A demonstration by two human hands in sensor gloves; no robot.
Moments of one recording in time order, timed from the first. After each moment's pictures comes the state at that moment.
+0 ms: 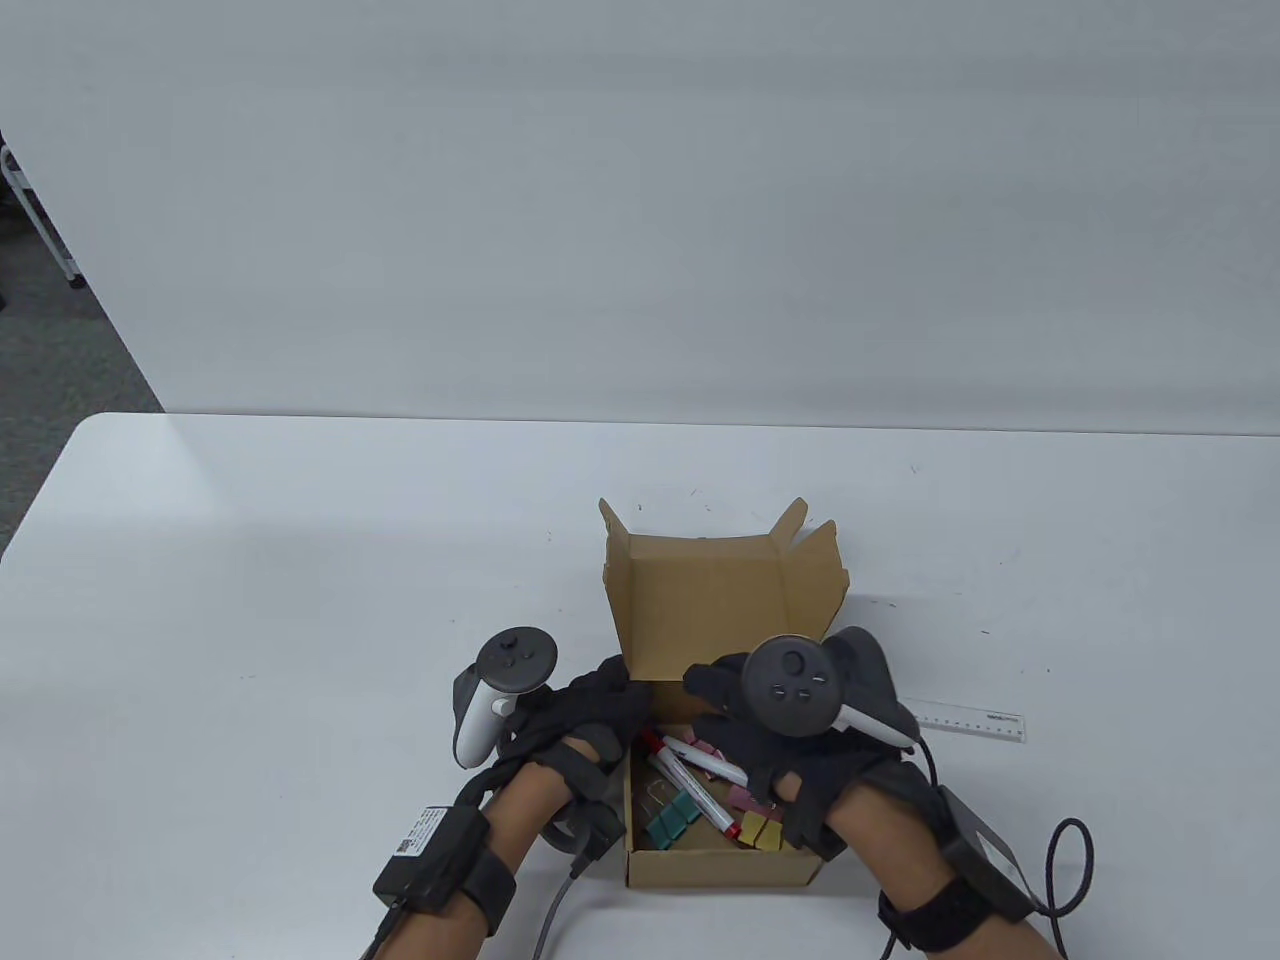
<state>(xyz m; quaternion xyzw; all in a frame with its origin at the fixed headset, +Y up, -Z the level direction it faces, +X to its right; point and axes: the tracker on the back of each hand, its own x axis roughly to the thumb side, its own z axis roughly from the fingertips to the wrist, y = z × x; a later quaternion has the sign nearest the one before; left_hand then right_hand) -0.123 -0.764 -0.367 -0.26 -0.07 0.54 0.80 0.081 -0.649 -0.326 0.27 0.06 0.95 0.17</state>
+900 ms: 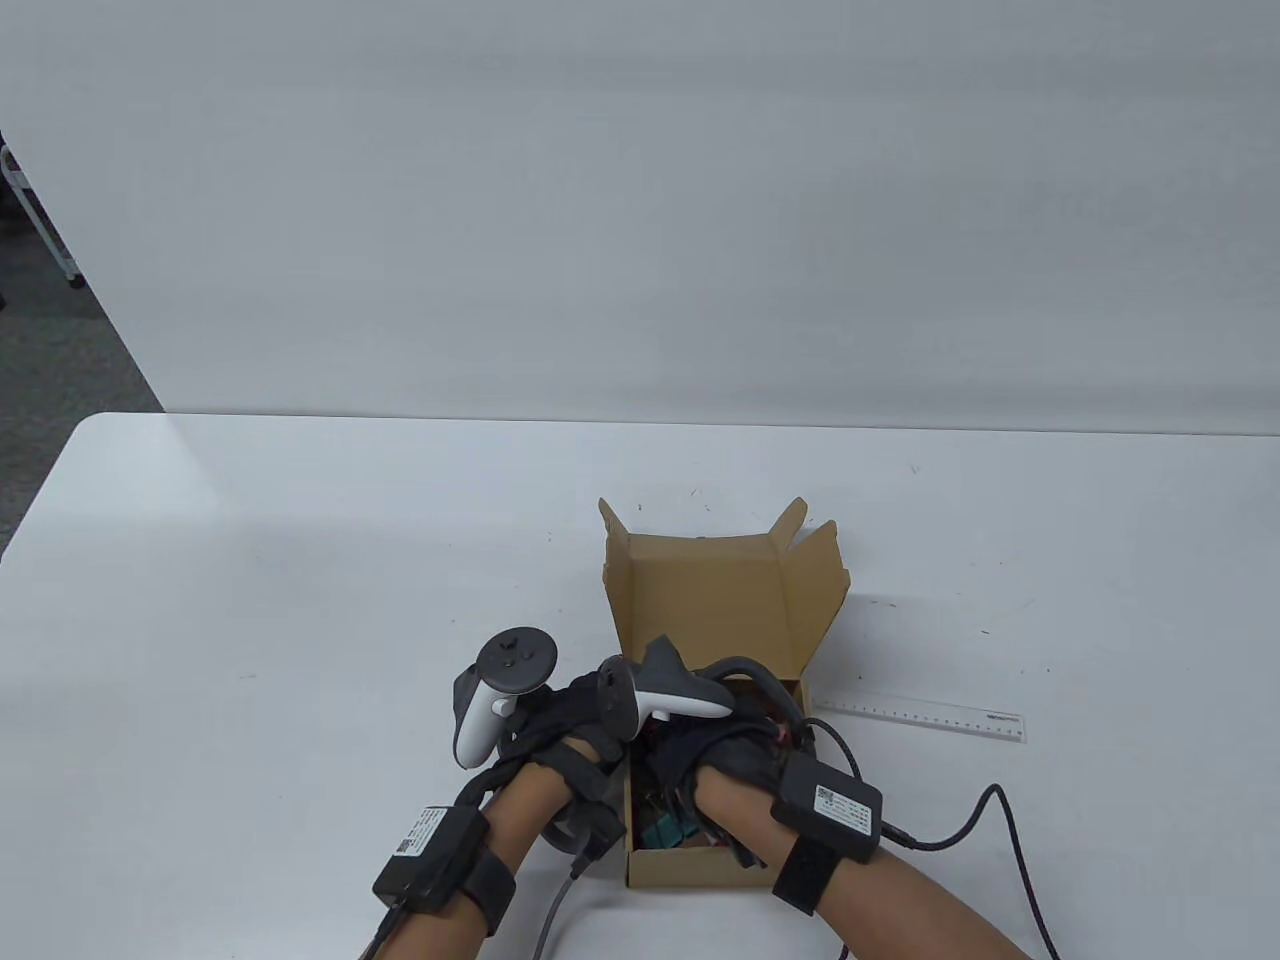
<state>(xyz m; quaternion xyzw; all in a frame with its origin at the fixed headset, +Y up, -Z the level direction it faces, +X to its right) -0.124 -0.765 -0.366 -0.26 -0.08 0.54 0.80 0.007 -0.724 -0.356 0.17 0.31 0.93 -0.11</state>
